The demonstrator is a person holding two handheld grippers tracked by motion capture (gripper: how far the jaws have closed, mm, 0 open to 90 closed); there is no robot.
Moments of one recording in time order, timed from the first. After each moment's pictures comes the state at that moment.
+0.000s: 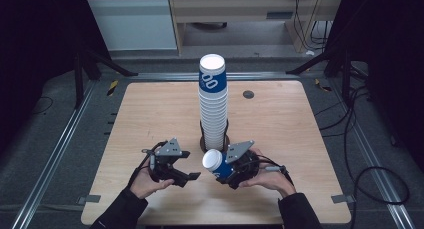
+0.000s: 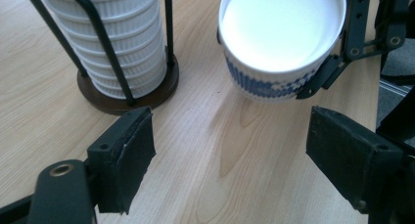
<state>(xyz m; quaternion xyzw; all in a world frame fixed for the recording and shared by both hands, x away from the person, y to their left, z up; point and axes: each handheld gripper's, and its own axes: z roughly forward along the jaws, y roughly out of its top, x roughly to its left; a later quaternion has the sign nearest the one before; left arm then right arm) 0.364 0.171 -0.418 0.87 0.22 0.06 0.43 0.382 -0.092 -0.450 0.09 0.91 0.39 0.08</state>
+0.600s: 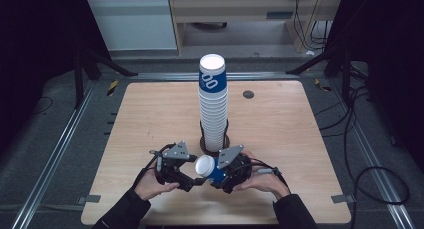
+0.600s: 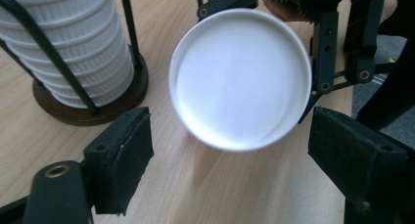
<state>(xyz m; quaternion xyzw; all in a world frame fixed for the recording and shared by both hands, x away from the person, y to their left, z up) 0.360 0.154 -0.420 0.89 0.19 0.03 0.42 0.376 -0.072 -0.456 0.06 0.92 0.37 0.07</state>
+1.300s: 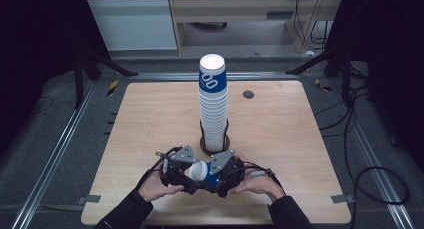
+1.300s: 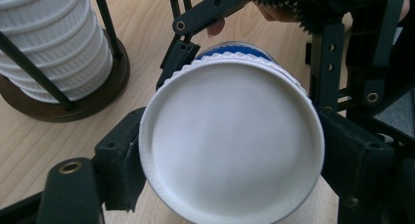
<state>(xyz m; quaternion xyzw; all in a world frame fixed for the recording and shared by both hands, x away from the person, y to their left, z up) 0.358 0.142 -0.428 0.90 0.18 0.02 0.39 0.369 -0.052 -0.461 0.03 0.93 0.36 0.07</state>
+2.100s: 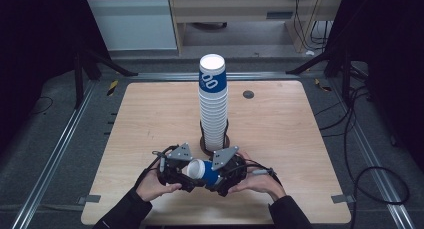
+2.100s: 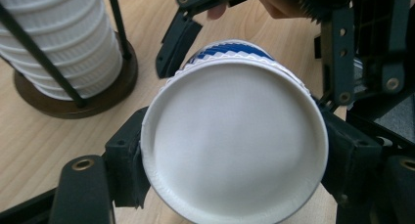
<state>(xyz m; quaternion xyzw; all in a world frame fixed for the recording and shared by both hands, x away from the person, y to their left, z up) 0.360 0.153 -0.420 0.89 0.20 0.03 0.40 0.372 -0.058 -0.452 0.05 0.91 0.40 0.07</state>
